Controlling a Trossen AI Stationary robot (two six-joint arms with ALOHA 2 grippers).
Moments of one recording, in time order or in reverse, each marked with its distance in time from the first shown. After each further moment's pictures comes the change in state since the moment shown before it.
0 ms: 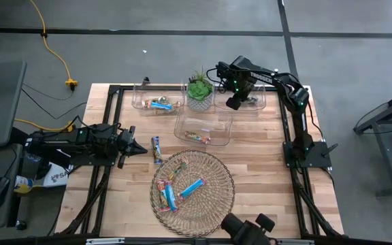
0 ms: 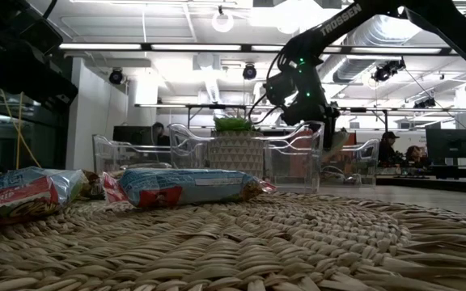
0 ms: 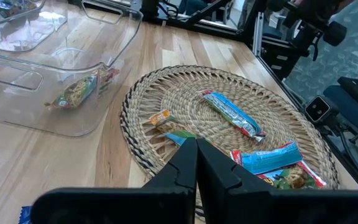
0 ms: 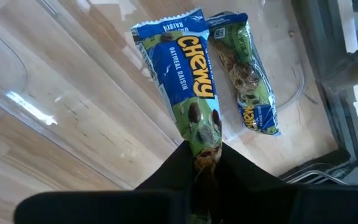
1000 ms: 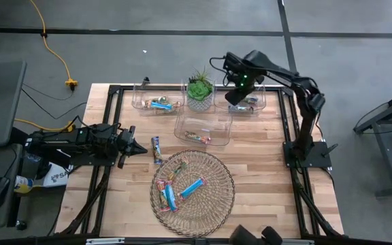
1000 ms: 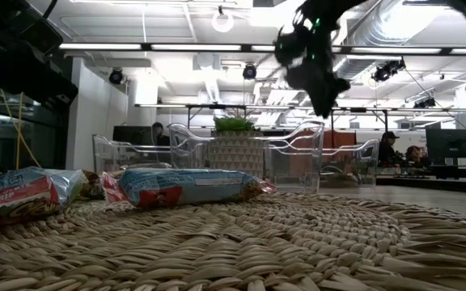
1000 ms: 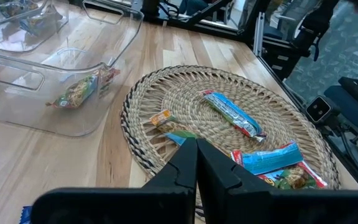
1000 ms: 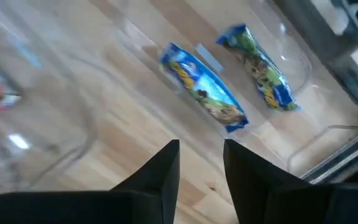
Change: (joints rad) left arm 0.000 0.000 0.000 0.000 -0.003 0.000; right arm 0.037 -0.211 0.002 0.022 -0.150 0.215
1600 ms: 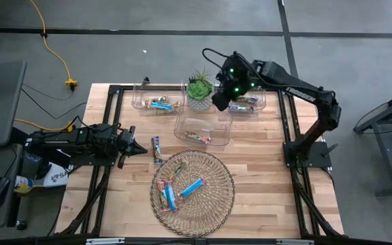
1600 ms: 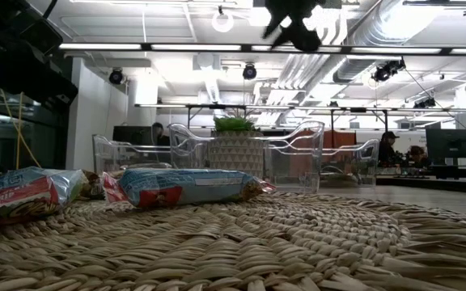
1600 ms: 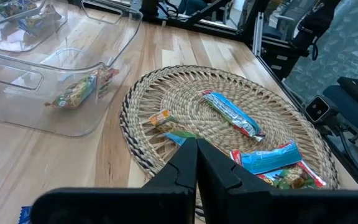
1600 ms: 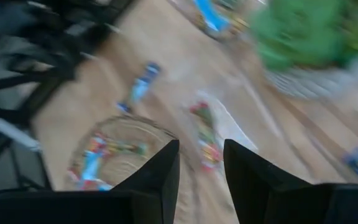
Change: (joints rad) left arm 0.000 0.000 0.000 0.000 0.003 0.000; right arm 0.262 -0.239 0.000 0.424 -0.280 0.279
